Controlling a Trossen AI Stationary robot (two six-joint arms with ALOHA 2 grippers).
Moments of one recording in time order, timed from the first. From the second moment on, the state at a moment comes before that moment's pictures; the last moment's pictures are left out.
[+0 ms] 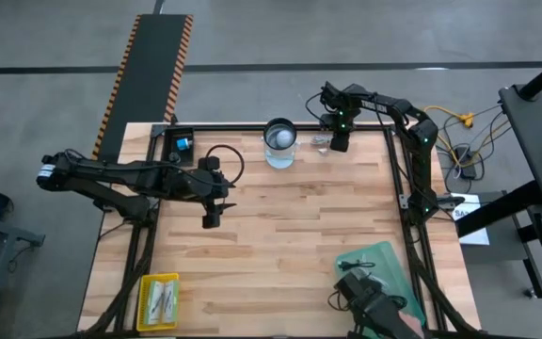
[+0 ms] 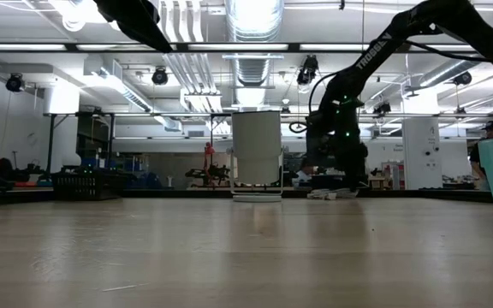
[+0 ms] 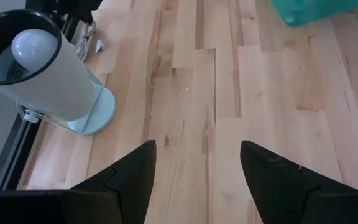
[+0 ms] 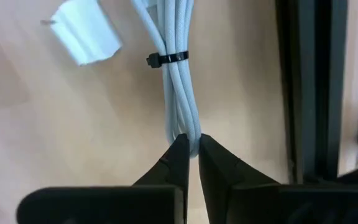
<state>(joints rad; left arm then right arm) -0.11 1.11 1.07 -0.70 -0.26 -0.02 -0.92 2.10 1.55 -1.06 0.02 -0.61</state>
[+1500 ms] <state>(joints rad) -0.11 1.11 1.07 -0.70 -0.26 -0.07 0.43 1.04 0.99 -1.21 -0.26 0.94</state>
